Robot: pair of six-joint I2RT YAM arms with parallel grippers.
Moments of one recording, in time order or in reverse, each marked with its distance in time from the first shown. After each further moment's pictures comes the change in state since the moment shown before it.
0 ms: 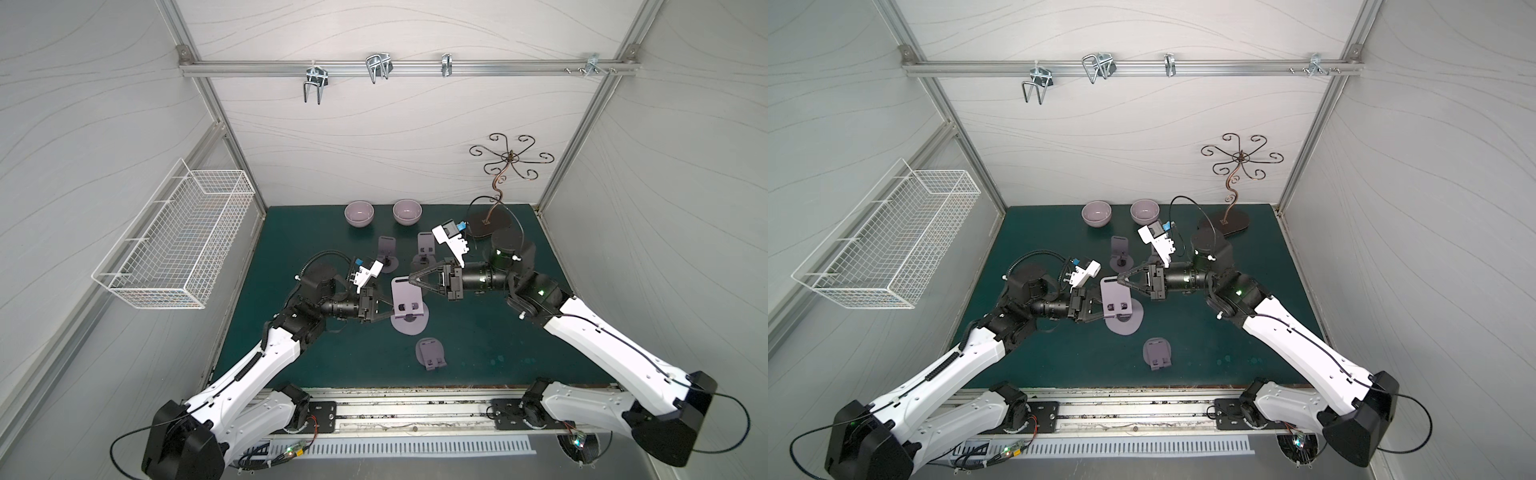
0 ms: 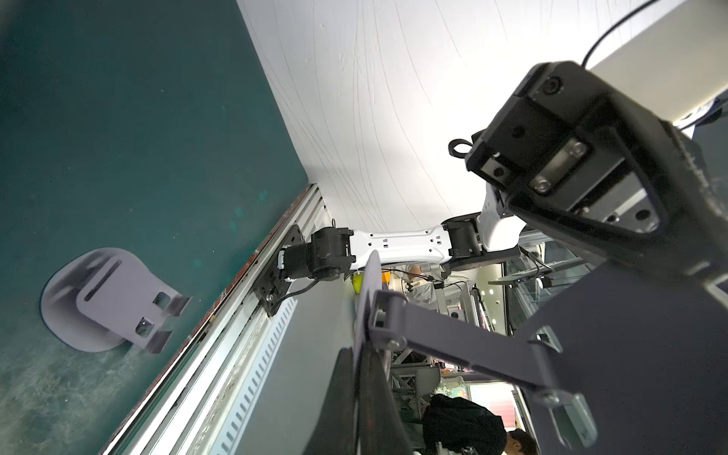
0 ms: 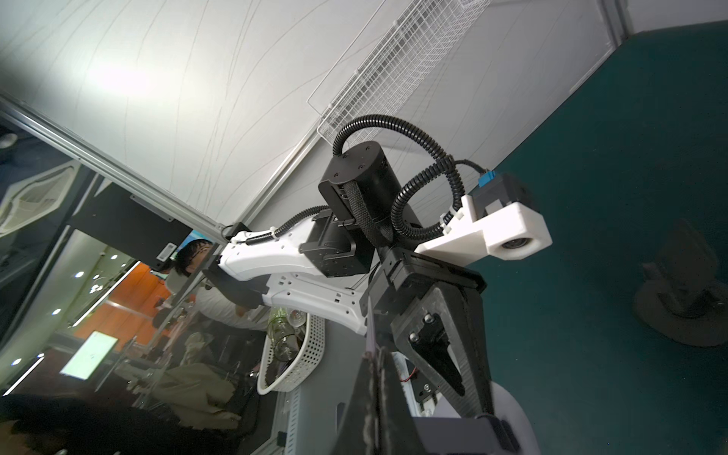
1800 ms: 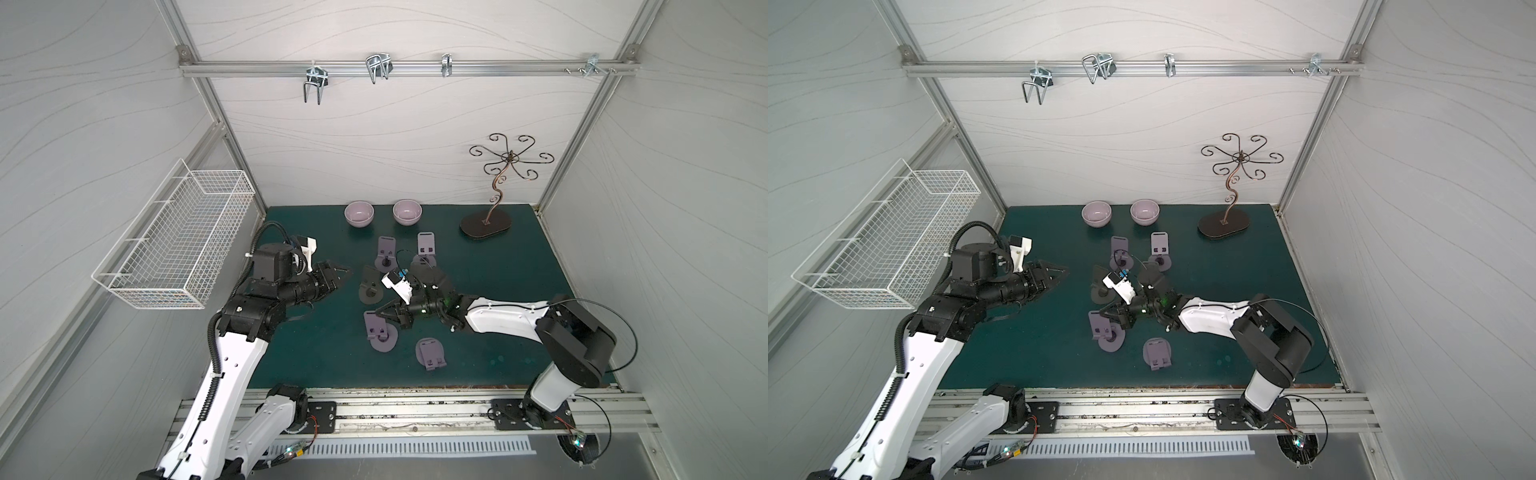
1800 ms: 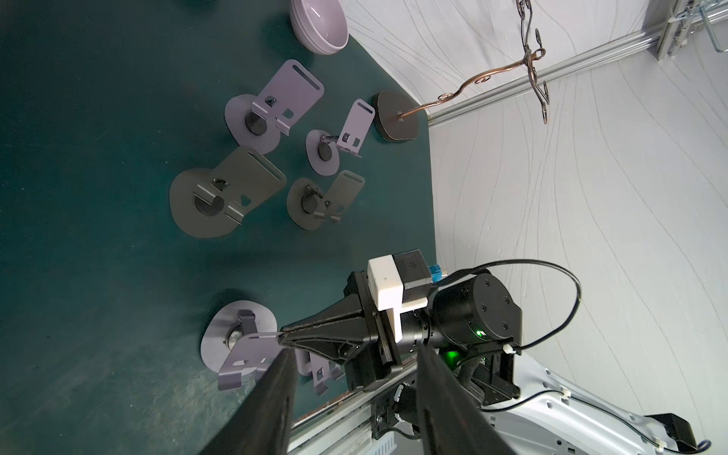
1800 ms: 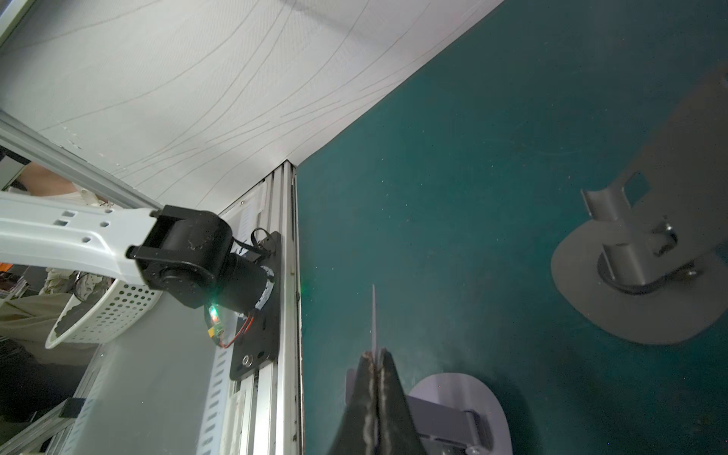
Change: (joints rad) left arm 0.327 -0.110 0.428 -0.817 -0.527 0.258; right arm 0.115 0.573 -0.259 0.546 0.096 -0.340
